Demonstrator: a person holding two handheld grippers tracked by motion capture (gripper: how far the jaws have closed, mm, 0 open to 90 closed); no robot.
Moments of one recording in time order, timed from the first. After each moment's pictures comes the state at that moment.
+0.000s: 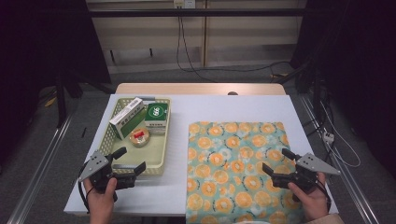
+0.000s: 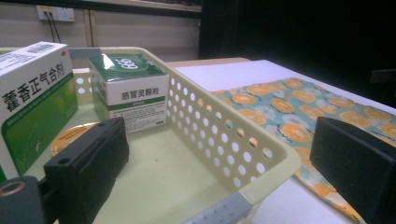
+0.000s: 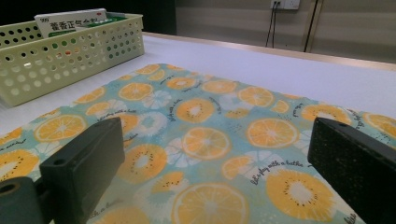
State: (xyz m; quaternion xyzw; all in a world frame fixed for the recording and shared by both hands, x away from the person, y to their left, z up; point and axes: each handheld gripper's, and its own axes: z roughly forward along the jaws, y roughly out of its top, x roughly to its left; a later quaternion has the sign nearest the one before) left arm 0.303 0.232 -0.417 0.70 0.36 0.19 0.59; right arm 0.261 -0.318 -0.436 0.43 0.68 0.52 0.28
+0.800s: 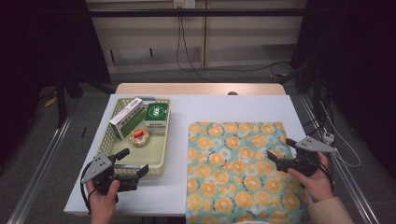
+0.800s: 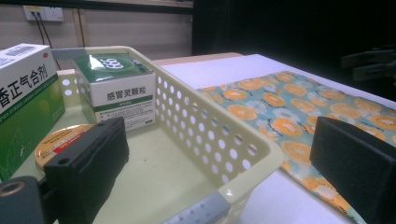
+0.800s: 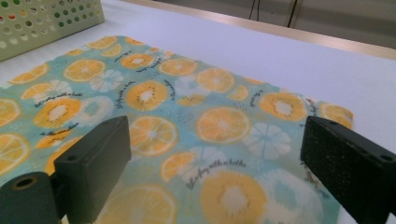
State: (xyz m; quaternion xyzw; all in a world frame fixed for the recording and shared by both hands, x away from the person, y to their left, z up) left arm 0.298 0.225 -0.414 0.71 0.34 0.19 0.59; right arm 0.310 -0.339 -0.426 0.46 0.72 0.45 0.26
